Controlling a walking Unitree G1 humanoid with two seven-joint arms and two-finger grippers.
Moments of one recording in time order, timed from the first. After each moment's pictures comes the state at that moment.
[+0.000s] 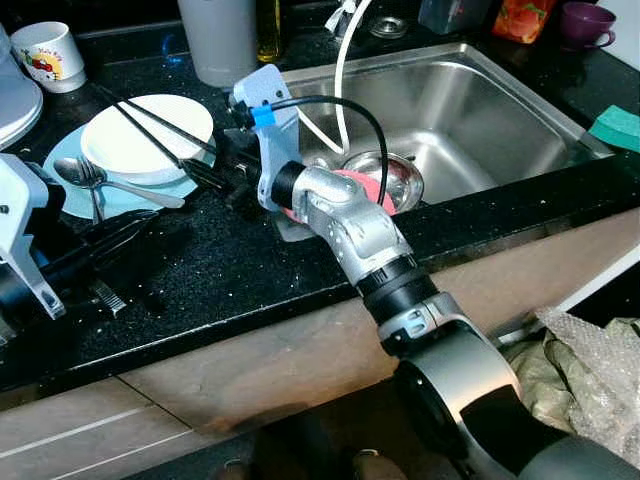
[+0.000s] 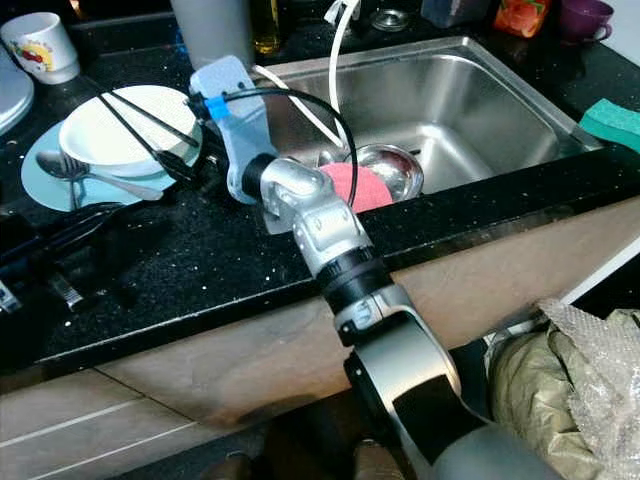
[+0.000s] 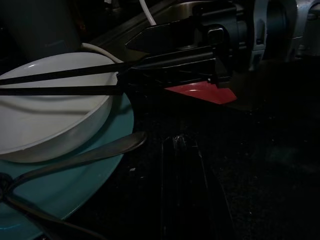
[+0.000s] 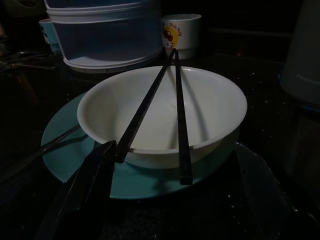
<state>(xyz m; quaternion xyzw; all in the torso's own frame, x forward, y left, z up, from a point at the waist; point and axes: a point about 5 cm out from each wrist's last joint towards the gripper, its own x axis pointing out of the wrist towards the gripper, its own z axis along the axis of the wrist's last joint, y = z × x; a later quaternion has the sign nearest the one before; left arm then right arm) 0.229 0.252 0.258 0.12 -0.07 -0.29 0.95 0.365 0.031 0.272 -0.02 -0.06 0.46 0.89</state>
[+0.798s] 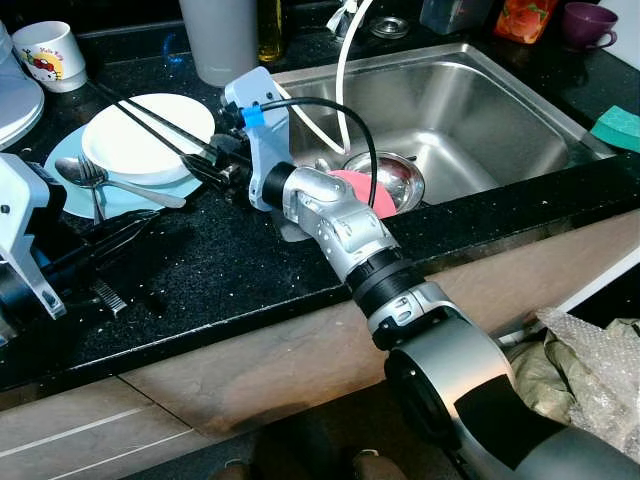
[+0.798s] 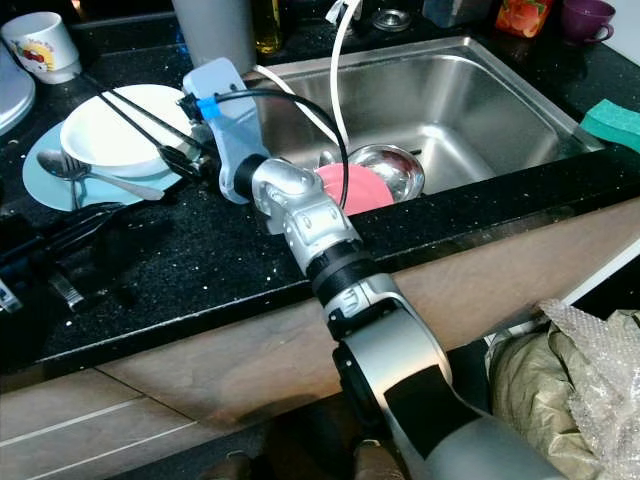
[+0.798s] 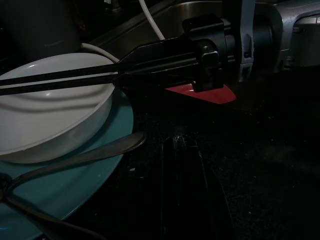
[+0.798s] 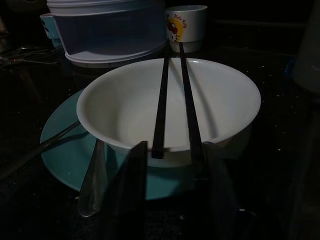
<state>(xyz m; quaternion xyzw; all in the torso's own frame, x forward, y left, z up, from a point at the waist) 0.229 0.251 0.258 0.12 -0.07 -0.29 0.95 0.369 0.040 0.264 -0.02 -0.05 0.46 0.88</state>
